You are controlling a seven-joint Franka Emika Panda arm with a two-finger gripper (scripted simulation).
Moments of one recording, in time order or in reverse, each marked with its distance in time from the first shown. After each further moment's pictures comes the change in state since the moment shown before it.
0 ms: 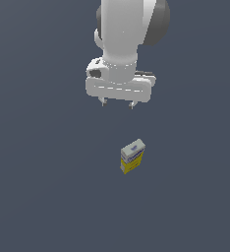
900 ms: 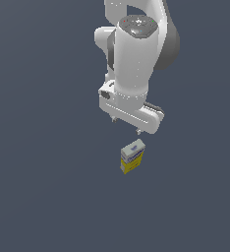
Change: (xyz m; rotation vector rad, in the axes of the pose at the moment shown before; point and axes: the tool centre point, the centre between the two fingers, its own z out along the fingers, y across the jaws) arm 0.052 -0.040 0.044 0.015 -0.006 0.433
